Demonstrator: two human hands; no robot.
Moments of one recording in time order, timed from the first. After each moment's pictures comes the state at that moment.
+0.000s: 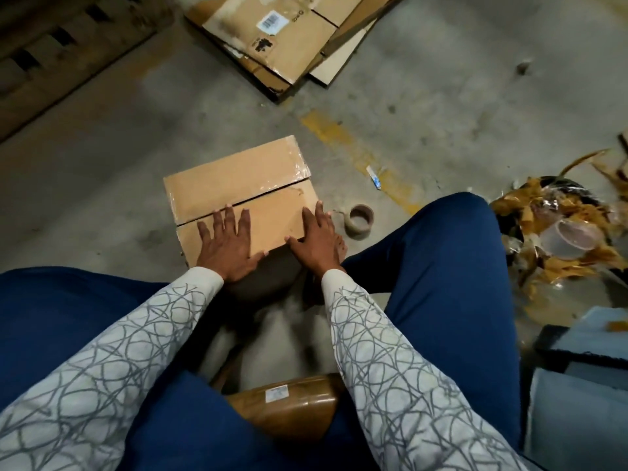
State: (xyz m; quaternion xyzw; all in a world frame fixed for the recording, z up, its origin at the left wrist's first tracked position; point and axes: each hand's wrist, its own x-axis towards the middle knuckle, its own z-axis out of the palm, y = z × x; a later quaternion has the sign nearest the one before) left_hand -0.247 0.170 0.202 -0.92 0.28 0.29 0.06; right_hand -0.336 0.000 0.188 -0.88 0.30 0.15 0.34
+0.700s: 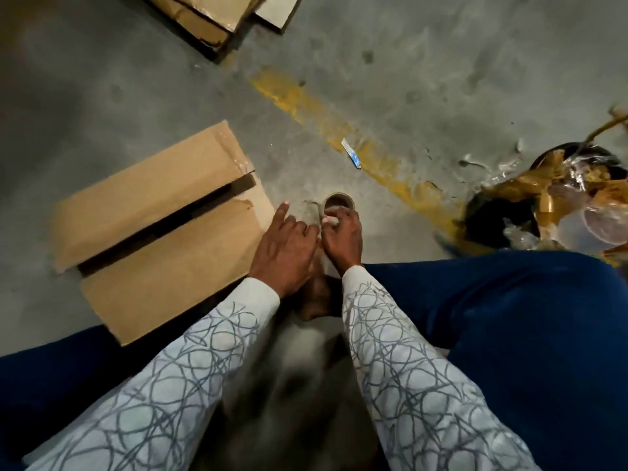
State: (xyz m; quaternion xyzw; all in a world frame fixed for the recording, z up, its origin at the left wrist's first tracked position) left_hand -0.268 -0.009 0.149 -0.83 0.54 0.17 0.01; right_hand -0.338 -0.125 0.052 -0.77 0.49 0.00 0.41
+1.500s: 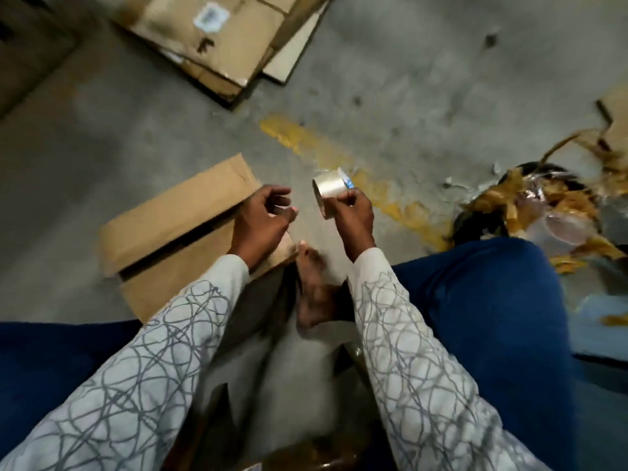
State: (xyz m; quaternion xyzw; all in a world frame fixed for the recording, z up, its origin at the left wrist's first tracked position) left_hand -0.231 0.003 0.235 -0.81 0.12 0.29 -0.49; right_hand -0.314 -0.143 0.190 -0.61 0.52 -0.12 0.58
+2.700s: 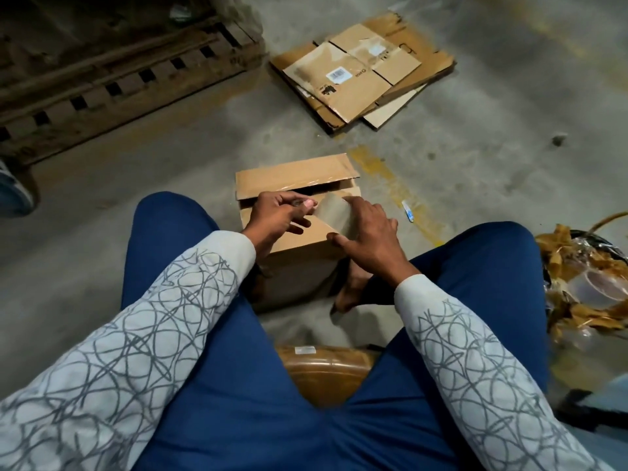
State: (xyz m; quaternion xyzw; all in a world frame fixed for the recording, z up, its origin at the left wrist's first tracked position) left_hand -0.284 0.183 0.315 -0.75 0.01 0.27 -0.61; right_hand -0.382 0.010 0.319 -0.95 0.10 0.01 0.28
